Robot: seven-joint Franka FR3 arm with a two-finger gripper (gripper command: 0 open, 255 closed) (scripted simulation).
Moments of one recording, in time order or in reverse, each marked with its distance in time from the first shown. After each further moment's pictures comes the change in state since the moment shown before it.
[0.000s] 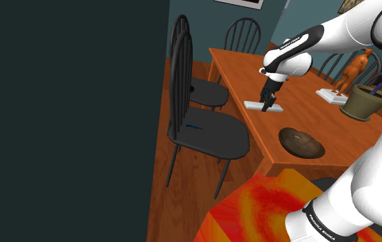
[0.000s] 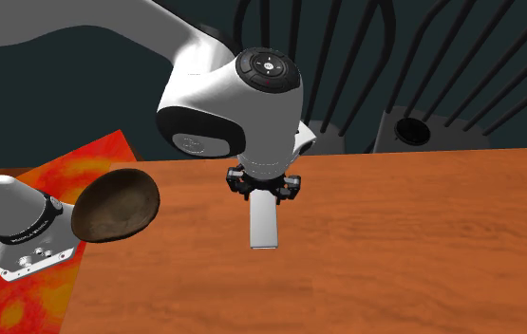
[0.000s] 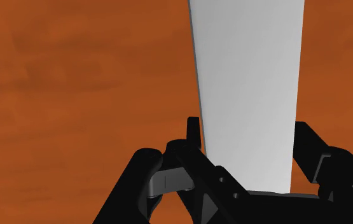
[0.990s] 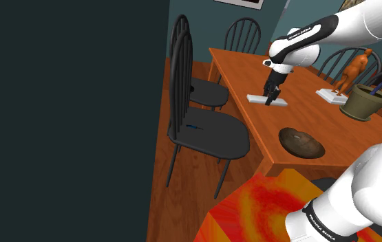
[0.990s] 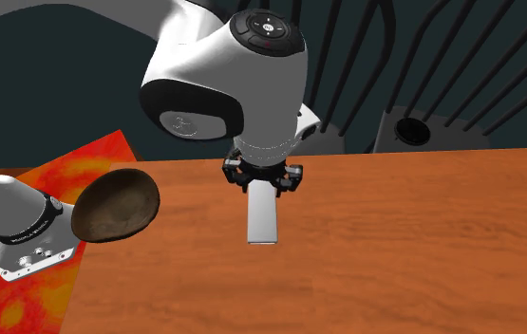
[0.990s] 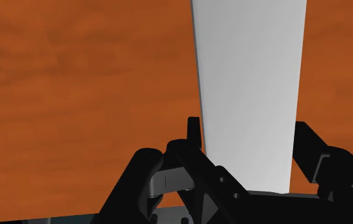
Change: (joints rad) arm 0.017 -0.077 -0.016 0.033 -0.067 -0.093 0.047
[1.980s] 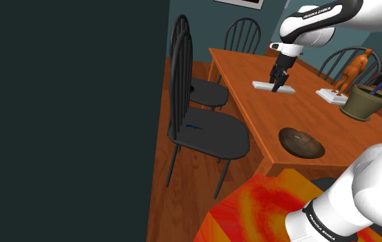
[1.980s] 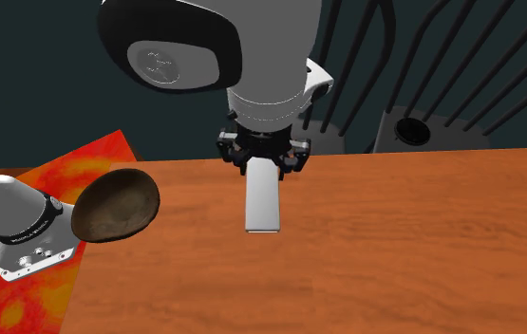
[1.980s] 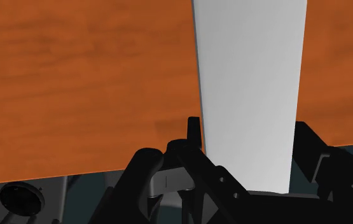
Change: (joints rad) arm 0.013 -0.094 -0.004 0.114 -0.074 -0.186 0.053
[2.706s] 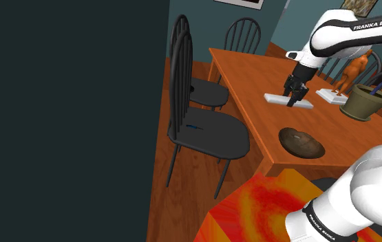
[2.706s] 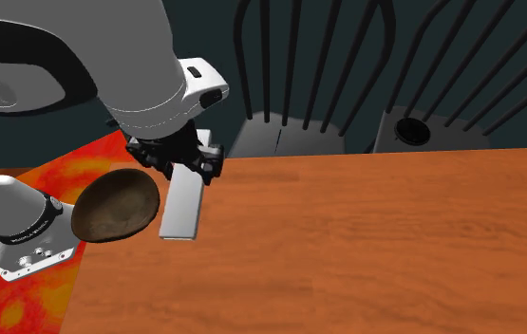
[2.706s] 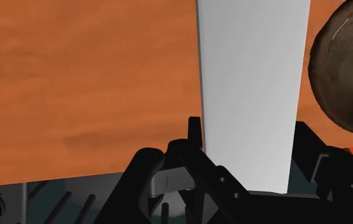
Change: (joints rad) arm -0.062 -0.478 0.107 -0.409 -0.272 -0.015 0.212
